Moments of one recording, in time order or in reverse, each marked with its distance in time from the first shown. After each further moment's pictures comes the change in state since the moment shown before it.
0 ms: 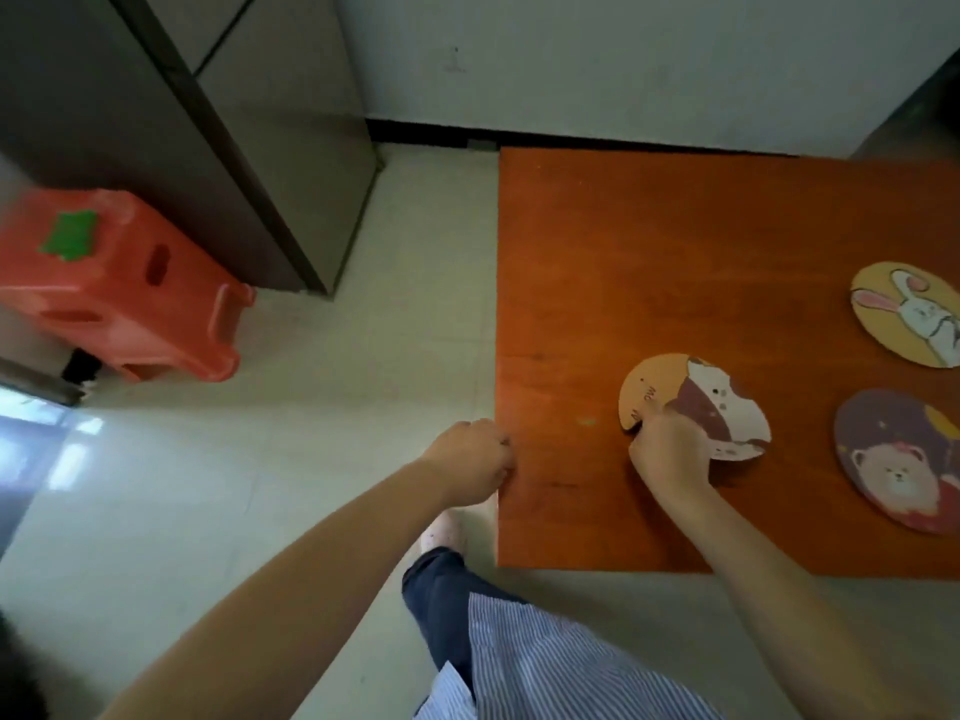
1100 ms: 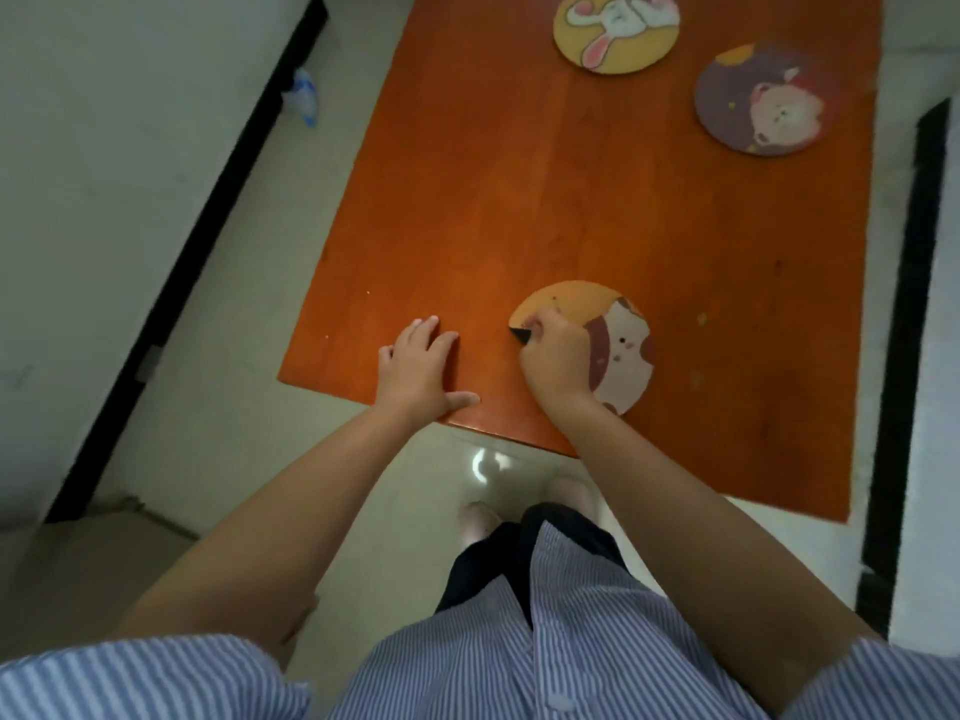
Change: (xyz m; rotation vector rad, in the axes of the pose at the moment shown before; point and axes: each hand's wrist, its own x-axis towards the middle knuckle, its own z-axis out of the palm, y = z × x) left_hand 0.278 -0.160 -0.164 0.377 -0.111 0.586; right_hand 0.176 -0.158 -0.035 0.938 0.581 1.190
